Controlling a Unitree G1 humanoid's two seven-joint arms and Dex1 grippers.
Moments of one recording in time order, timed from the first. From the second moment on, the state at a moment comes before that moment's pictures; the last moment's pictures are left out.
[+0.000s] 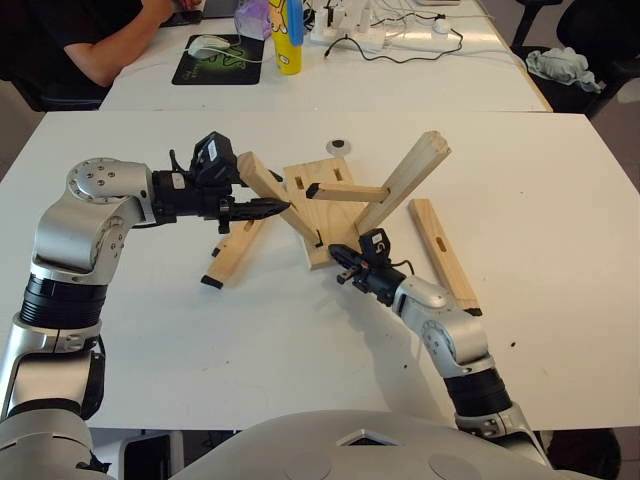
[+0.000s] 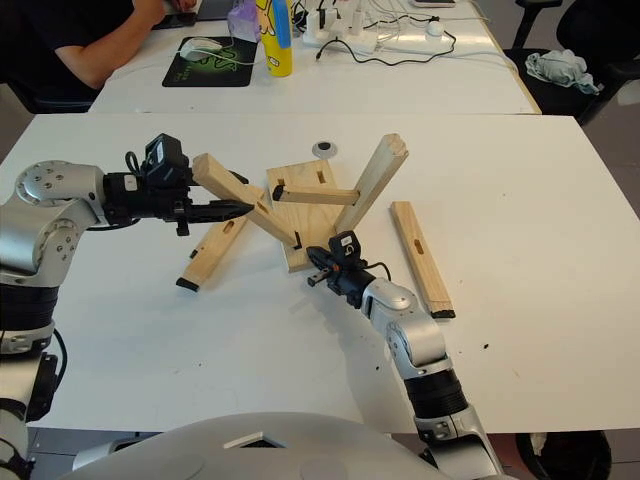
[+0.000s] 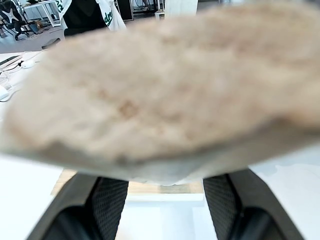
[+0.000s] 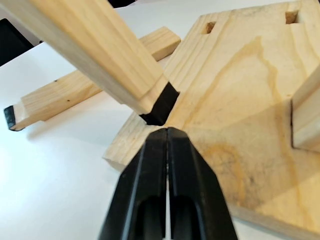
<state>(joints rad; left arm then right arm) -0.50 0.73 -0.12 -0.10 -0.47 0.49 -1.11 -0.02 -0.18 0.25 -0.14 0.30 0.53 0.39</state>
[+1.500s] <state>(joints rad) -0.50 0.66 -0.15 -0.09 -0.45 0.48 -1.06 0.03 -0.19 0.14 -0.59 0.61 0.69 0.44</state>
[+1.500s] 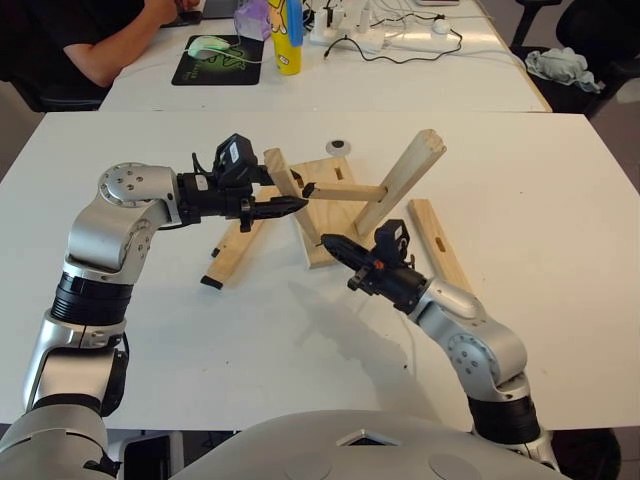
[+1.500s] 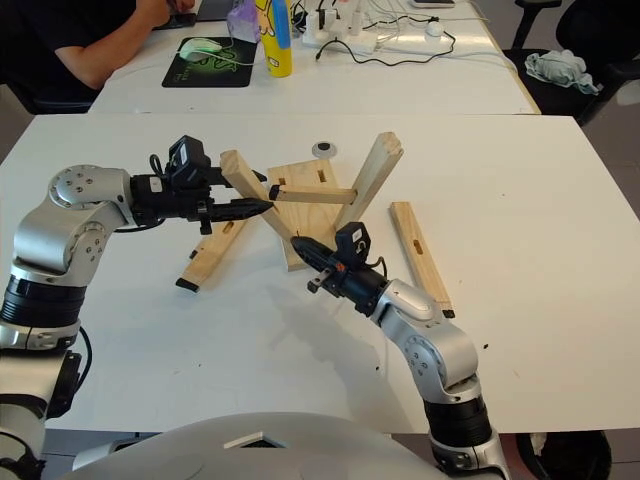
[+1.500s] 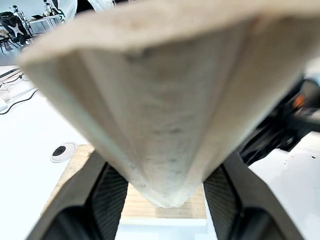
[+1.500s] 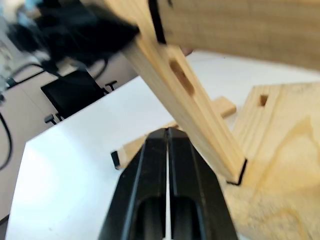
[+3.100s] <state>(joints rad) -0.61 0.60 -0.31 -0.01 -0.30 0.44 -1.00 -0.18 -0.17 0.38 -0.42 0.04 0.61 0.23</state>
